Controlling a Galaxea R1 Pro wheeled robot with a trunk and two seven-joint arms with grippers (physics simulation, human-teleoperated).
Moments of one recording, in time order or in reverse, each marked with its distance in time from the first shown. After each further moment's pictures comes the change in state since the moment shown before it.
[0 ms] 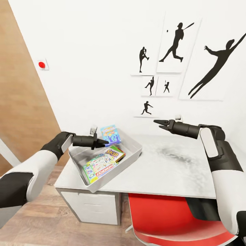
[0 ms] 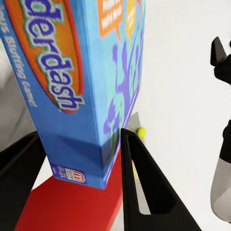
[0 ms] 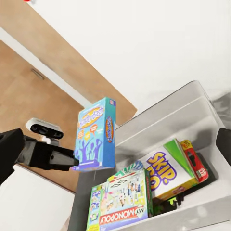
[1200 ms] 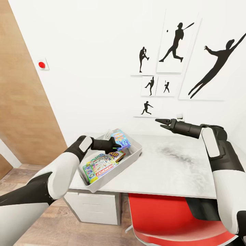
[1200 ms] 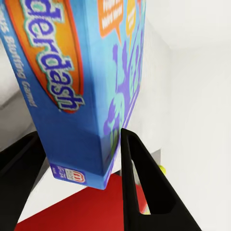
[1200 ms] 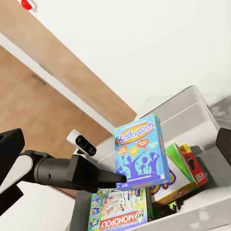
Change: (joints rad) left arm 0.008 -0.242 0.437 0.049 0.035 -0.048 0.697; right arm -0.001 -0.001 -0.024 0.000 -0.002 0.000 -0.001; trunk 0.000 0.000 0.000
